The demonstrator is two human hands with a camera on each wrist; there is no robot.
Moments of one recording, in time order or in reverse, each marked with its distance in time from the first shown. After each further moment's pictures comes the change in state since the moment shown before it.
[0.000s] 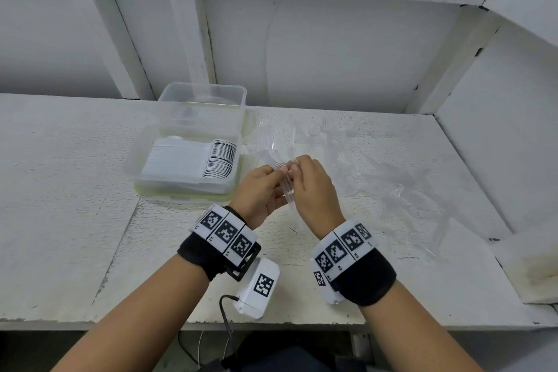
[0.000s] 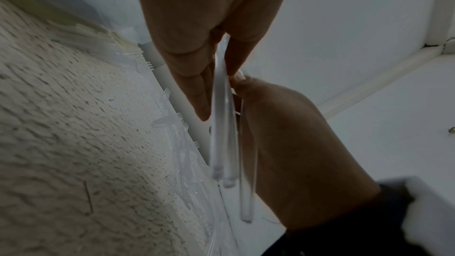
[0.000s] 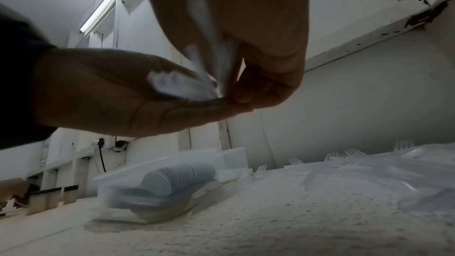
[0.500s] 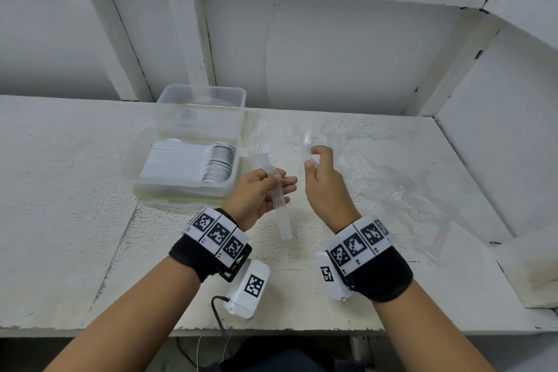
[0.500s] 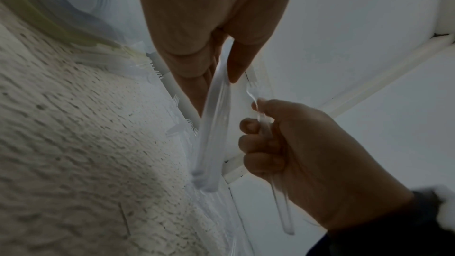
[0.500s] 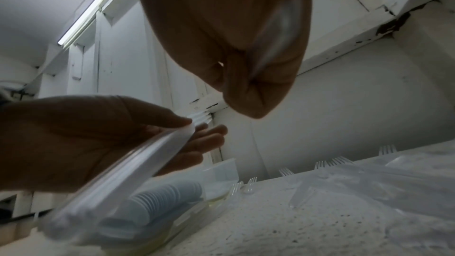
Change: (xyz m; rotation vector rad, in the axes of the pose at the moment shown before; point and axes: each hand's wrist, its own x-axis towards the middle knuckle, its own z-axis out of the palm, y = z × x) left_hand 0.005 0.002 -0.015 0.045 0.012 -0.034; right_hand 0.009 -0.001 -0.021 0.191 -0.051 0.165
